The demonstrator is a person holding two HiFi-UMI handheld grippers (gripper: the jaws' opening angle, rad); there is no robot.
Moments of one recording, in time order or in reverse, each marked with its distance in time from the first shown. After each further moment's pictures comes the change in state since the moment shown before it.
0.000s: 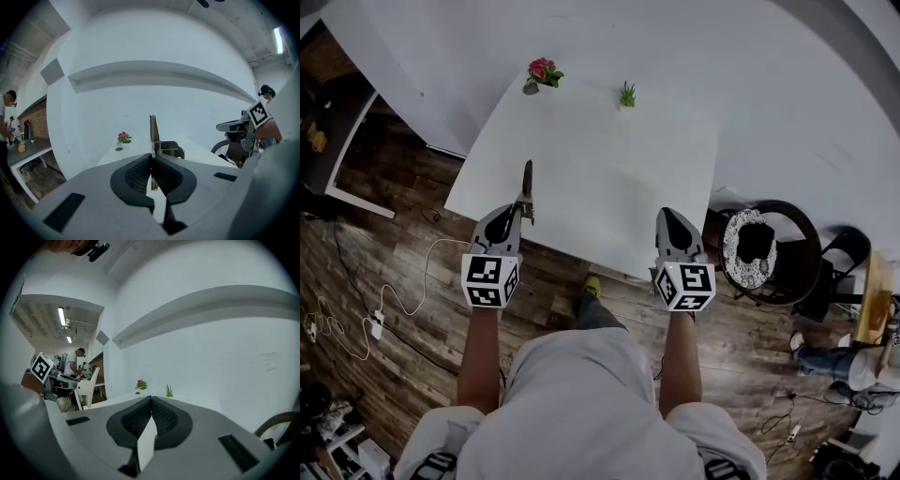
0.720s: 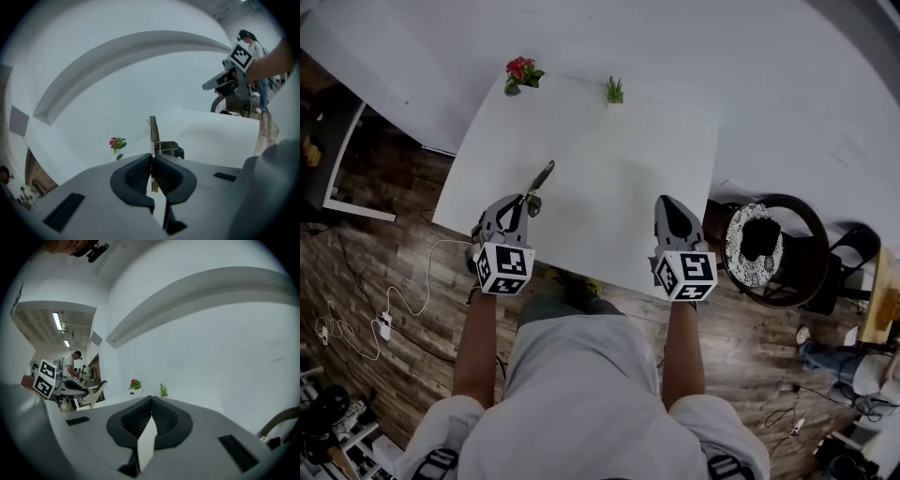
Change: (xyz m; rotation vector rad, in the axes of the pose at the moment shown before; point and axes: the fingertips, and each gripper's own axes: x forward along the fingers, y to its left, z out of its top) left arm 0.110 -0.025 -0.006 0.494 0.171 0.014; right arm 0.060 -0.068 -0.004 0.055 0.018 0.016
